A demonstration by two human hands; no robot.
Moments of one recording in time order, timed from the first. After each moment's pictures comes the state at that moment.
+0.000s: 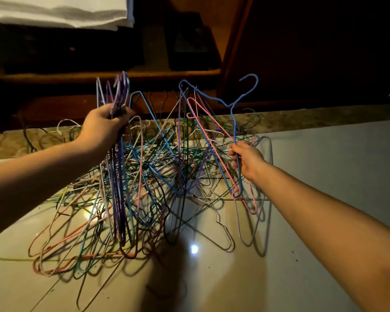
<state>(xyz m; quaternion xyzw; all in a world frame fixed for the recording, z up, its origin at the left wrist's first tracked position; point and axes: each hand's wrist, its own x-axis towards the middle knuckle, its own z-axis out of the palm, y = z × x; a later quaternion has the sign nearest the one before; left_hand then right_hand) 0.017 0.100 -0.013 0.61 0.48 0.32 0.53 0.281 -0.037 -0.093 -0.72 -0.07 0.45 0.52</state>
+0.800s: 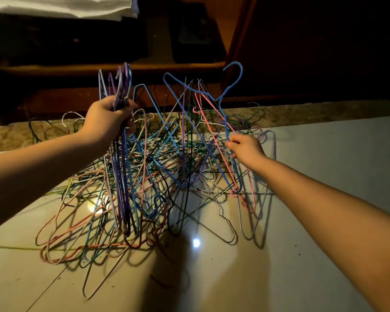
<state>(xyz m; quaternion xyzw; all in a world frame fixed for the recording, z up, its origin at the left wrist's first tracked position) 0.013 0.096 -0.009 0.61 0.48 0.32 0.55 0.276 -0.037 -0.087 -0.84 -0.39 0.27 0.27</state>
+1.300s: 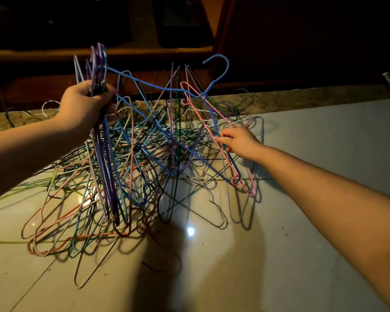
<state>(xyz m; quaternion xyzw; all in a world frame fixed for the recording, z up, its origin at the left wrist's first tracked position) 0.008 0.102 -0.016 0.61 0.47 0.33 0.55 0.287 -0.057 -0.086 -0.79 -0.48 0.32 0.20</state>
